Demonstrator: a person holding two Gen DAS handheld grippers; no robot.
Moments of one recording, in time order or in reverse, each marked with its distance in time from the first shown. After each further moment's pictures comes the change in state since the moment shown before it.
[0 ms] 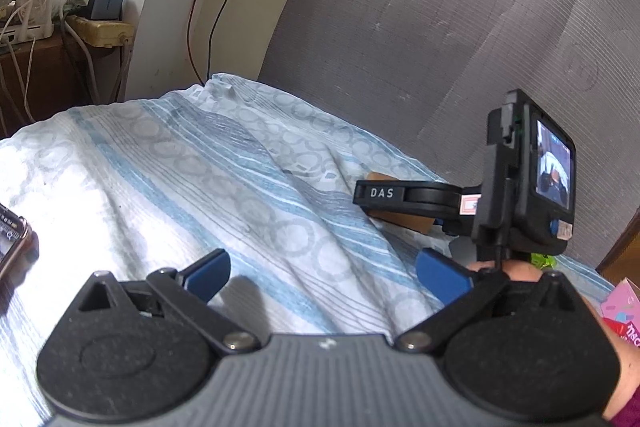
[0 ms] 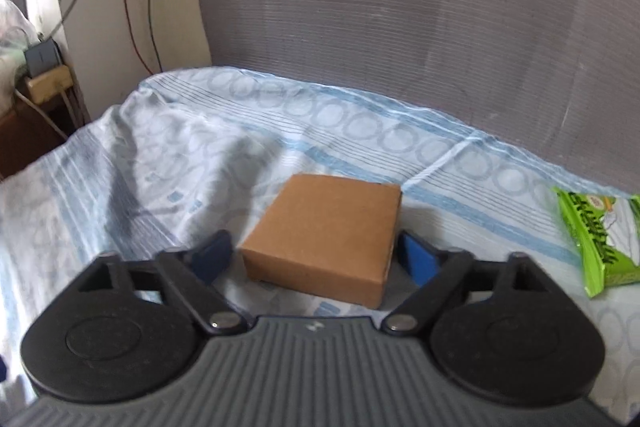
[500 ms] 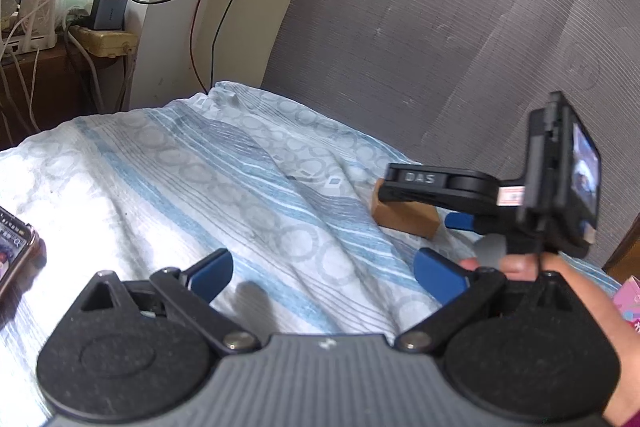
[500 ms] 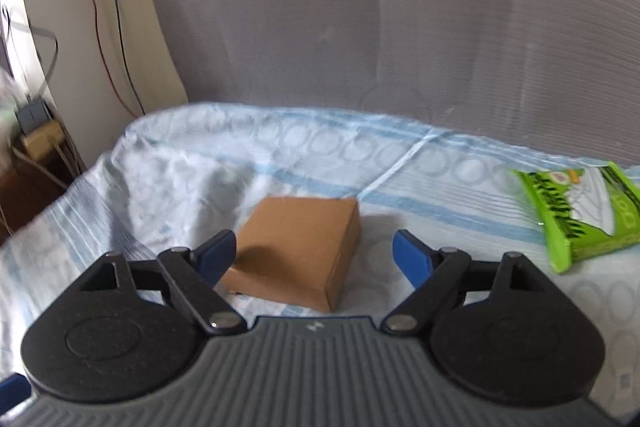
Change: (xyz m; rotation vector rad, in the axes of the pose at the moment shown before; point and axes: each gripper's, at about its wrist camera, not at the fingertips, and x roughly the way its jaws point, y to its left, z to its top) left arm -0.002 -0.002 0.000 0.019 -0.019 0.018; right arm -0.017 -0.023 0.000 0.131 -0.035 0.027
